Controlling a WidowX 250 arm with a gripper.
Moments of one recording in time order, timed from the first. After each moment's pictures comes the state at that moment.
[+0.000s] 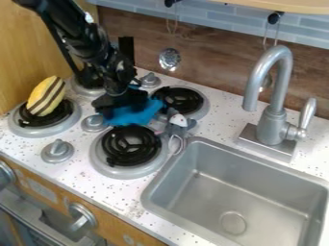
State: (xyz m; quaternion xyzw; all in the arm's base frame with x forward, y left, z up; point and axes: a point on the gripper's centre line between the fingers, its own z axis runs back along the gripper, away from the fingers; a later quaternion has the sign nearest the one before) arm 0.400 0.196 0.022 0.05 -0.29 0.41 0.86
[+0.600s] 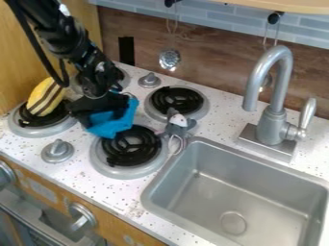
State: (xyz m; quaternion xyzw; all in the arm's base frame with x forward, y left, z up) arm 0.350 0.203 0.032 0.08 -0.26 0.43 0.86
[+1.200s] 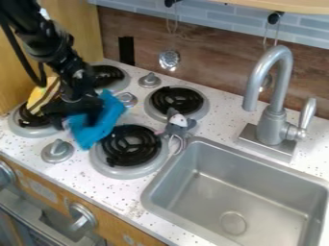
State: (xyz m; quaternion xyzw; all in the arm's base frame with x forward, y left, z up) arm 0.317 0.239 0.026 0.15 -0.25 0.46 0.84
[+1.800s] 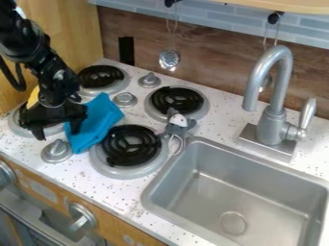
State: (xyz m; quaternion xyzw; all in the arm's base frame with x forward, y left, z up) arm 0.286 0.237 0.026 0.14 -0.22 0.48 0.84
